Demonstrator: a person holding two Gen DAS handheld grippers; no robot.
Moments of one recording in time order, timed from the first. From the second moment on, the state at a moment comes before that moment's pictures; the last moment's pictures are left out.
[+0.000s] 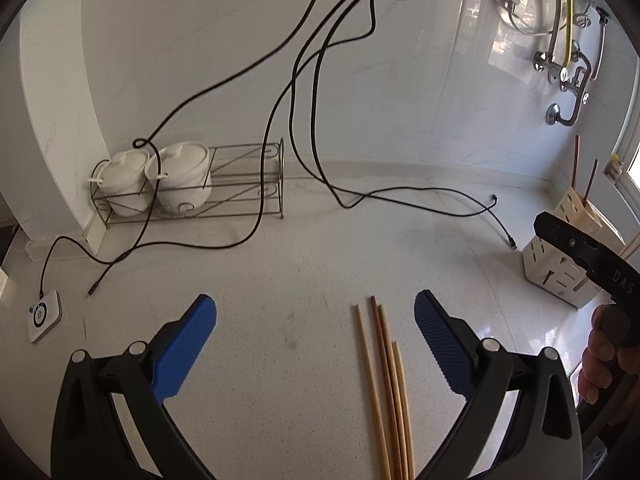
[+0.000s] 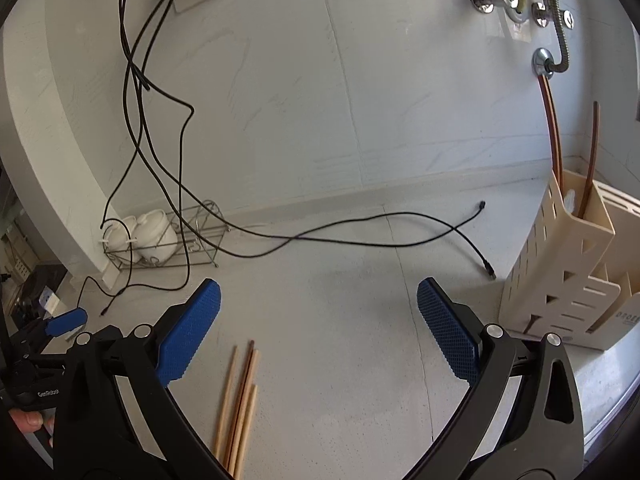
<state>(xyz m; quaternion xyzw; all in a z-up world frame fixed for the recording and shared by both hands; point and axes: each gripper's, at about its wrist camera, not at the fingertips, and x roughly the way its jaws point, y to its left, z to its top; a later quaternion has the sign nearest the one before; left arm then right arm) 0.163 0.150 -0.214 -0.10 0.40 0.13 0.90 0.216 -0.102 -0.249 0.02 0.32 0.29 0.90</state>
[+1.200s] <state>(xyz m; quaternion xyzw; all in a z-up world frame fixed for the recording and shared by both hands) 0.182 0.108 -0.326 -0.06 0.64 0.13 0.76 0.200 -0.163 -0.323 0.02 0.41 0.23 0.88</state>
